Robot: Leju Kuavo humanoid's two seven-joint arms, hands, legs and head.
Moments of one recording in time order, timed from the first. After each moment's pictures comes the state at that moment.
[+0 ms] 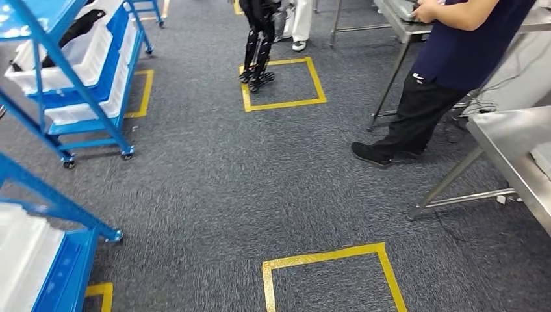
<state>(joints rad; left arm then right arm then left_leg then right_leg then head) -0.07 -0.10 1.31 -0.23 -1.29 0.11 -0.36 -0.04 0.22 -1.16 -0.22 1.33 -0.07 0.02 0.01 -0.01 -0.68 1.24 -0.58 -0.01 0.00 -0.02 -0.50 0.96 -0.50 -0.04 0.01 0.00</state>
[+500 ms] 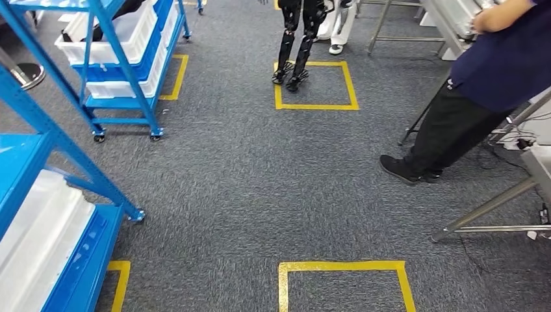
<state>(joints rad) -0.07 -0.11 1.31 -0.23 -1.29 0.12 -0.36 -0.04 0.21 -1.17 -0.22 1.33 -0.06 0.02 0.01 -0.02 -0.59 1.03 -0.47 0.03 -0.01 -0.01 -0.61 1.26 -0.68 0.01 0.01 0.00</state>
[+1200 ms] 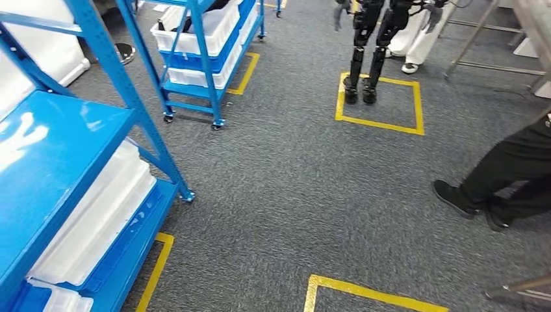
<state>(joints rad) -0.07 -0.12 1.31 -0.22 -1.29 0.14 -0.35 -0.04 0.20 -1.17 -0.22 1.34 -0.04 0.03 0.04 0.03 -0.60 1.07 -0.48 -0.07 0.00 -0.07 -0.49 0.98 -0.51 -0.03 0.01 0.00</state>
